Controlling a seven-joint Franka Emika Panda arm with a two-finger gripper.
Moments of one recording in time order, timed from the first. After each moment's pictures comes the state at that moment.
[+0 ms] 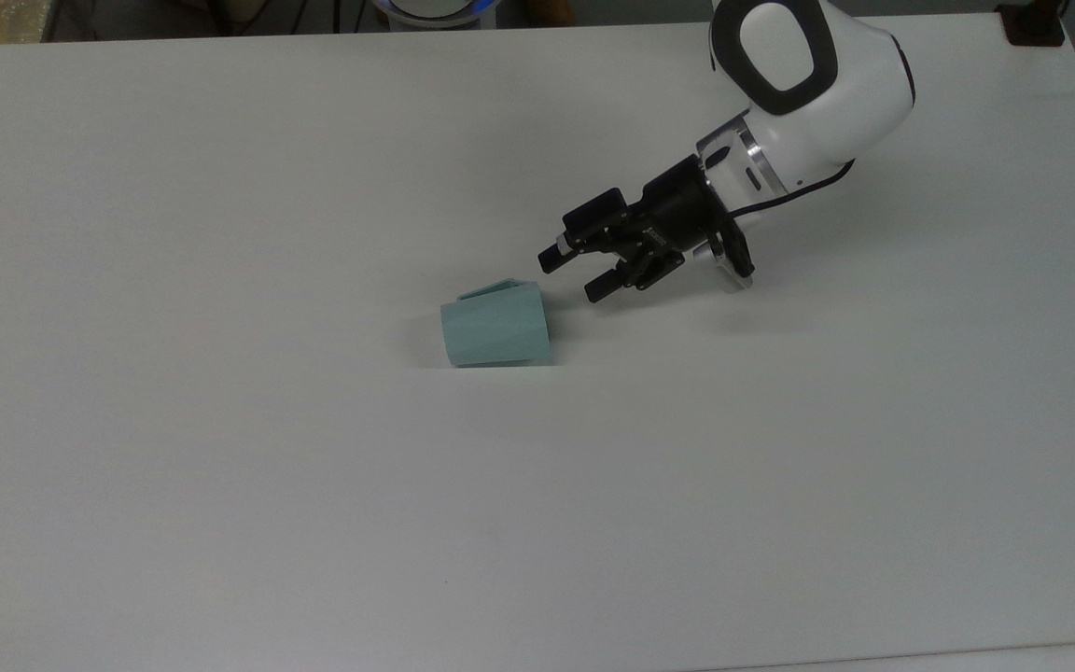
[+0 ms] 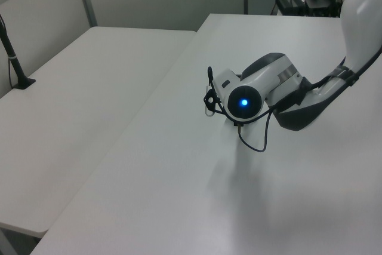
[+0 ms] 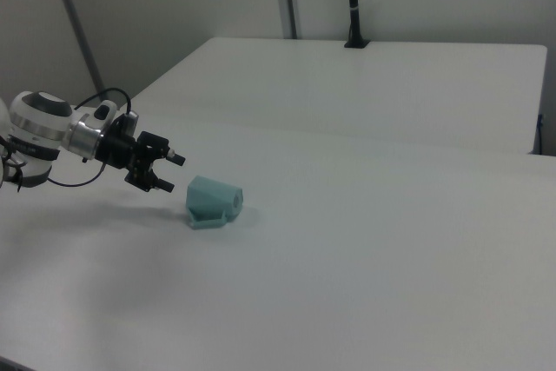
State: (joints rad) arm 0.80 0.60 -0.09 -1.53 -0.93 1.71 0.70
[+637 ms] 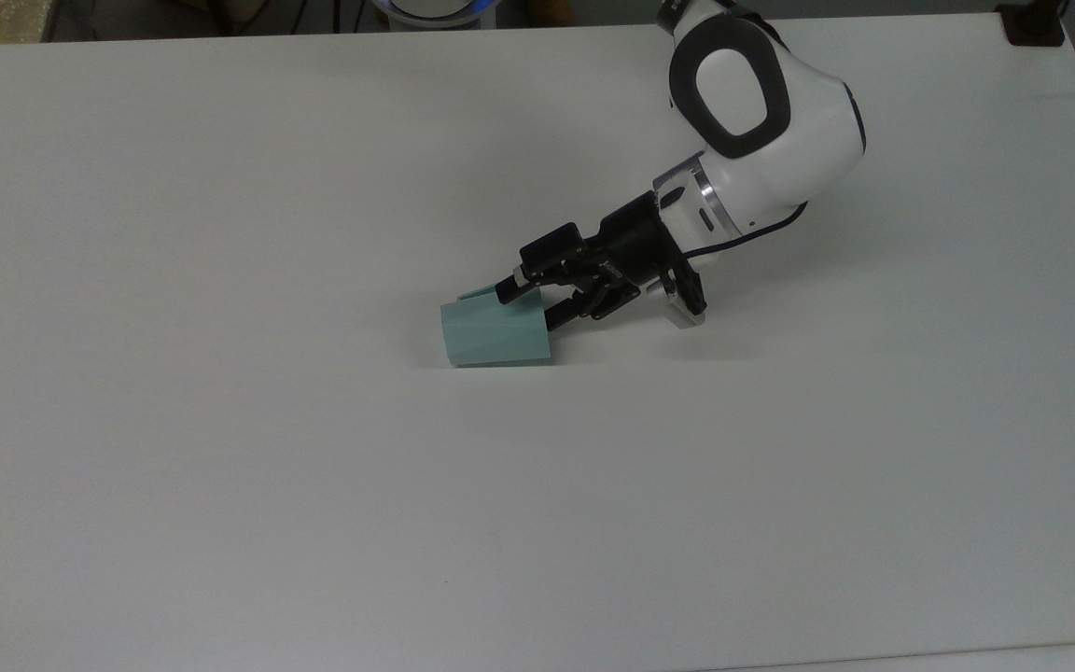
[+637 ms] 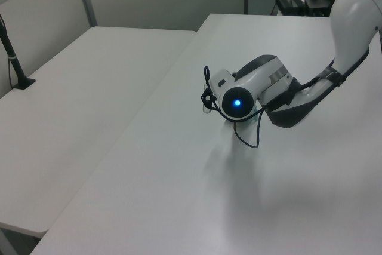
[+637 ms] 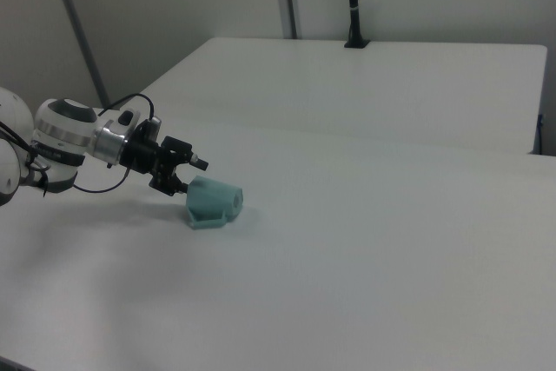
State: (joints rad) arm 0.73 0.63 -0.09 -1.53 -0.99 1.75 0.70
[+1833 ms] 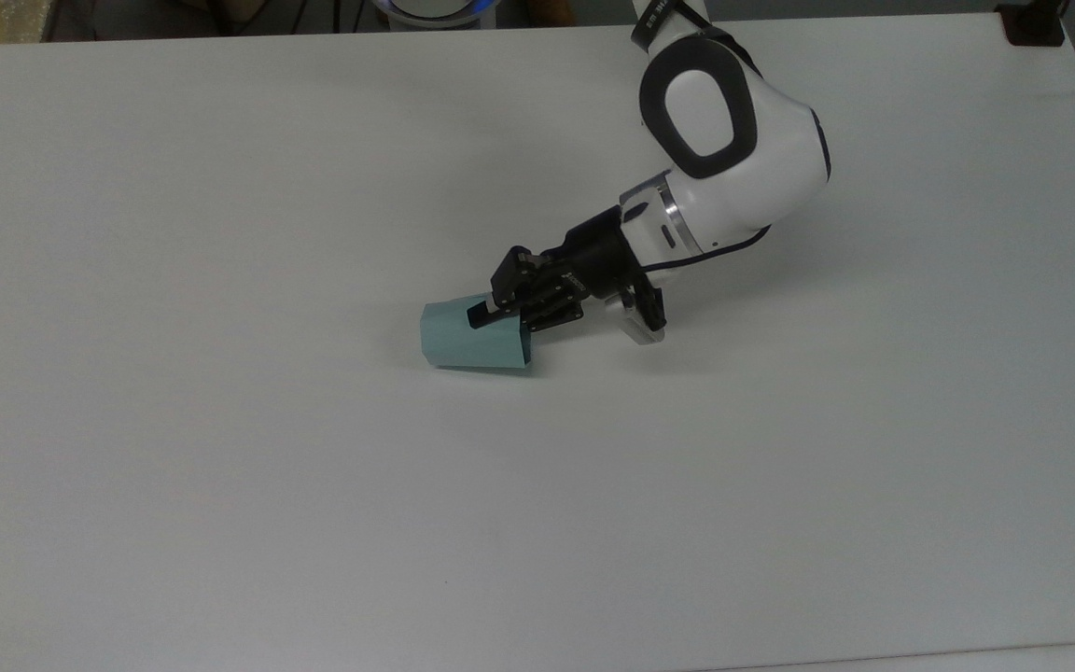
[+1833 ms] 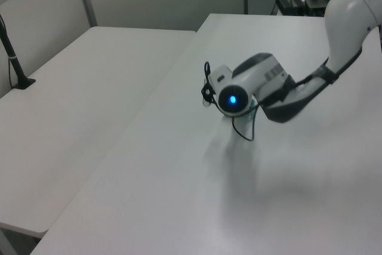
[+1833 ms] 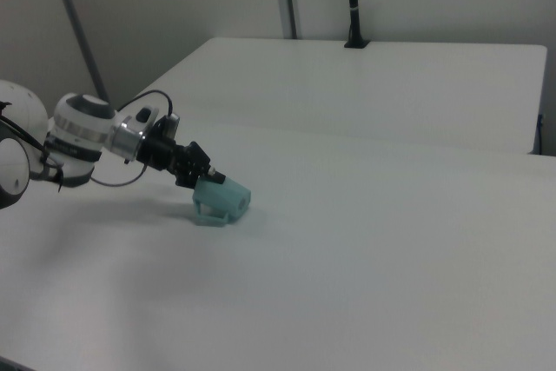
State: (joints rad) arm 0.68 0.63 -0.10 -1.53 -0.98 1.75 0.73
